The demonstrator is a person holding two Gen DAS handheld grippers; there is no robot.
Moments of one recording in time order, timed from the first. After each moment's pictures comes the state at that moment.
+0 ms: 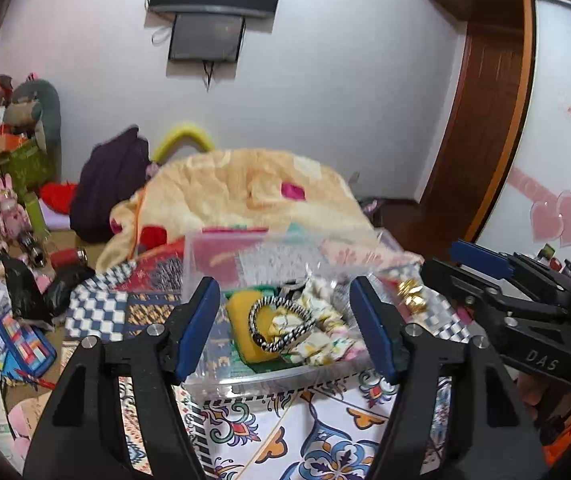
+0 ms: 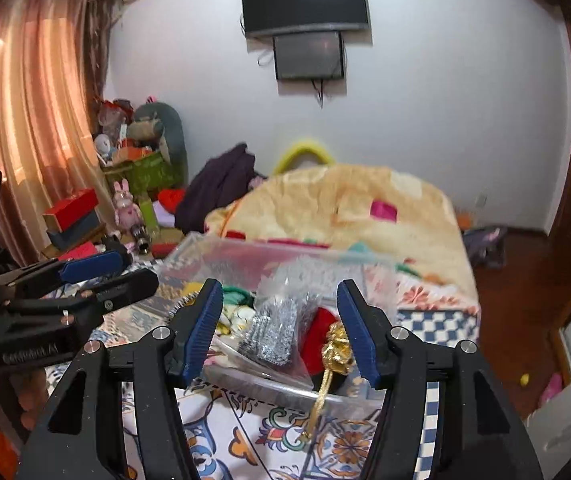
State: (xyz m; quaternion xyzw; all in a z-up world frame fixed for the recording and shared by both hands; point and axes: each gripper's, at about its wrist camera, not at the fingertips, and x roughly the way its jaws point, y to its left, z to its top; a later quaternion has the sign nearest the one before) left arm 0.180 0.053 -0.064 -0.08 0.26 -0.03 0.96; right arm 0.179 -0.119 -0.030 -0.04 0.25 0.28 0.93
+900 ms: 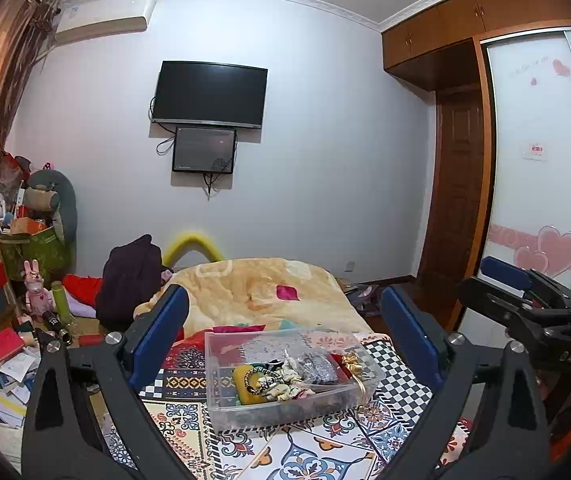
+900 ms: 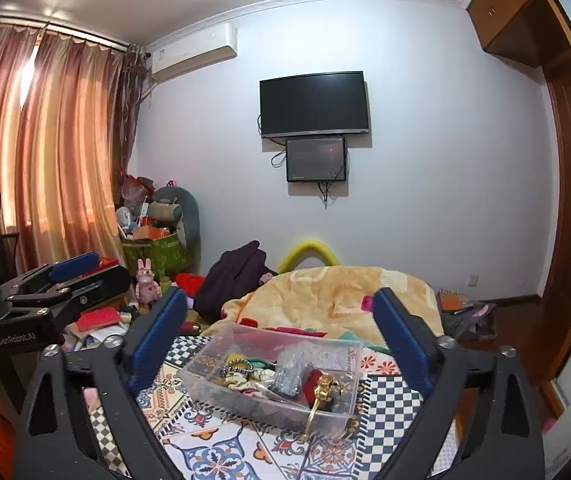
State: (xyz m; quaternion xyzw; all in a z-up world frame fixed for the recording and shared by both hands) left arm 0.066 0.028 0.031 -0.04 0.09 -0.01 0.99; right arm 0.096 -0.161 0.040 -0.01 0.09 0.29 0.95
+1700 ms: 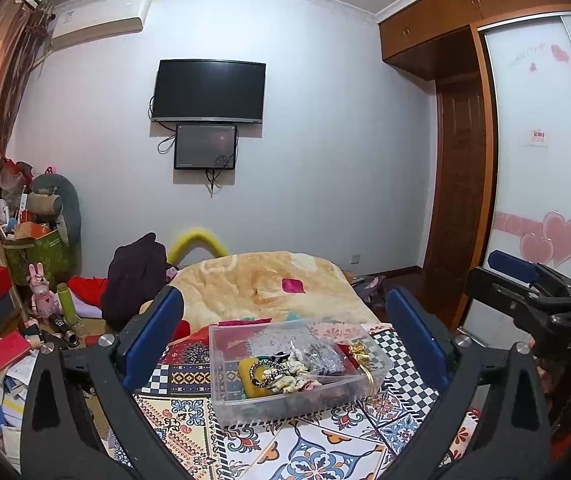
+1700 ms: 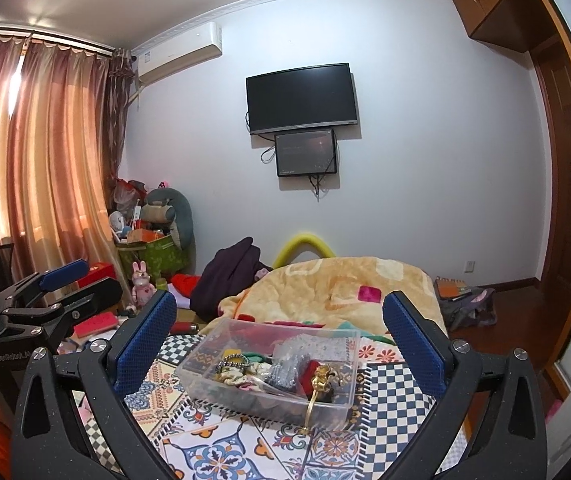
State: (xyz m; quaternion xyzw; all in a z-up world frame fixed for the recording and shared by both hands) left arm 0.067 0.021 0.020 -0.02 0.10 -0.01 0.99; right arm 0.089 -0.170 0.030 0.01 0.10 0.28 0.96
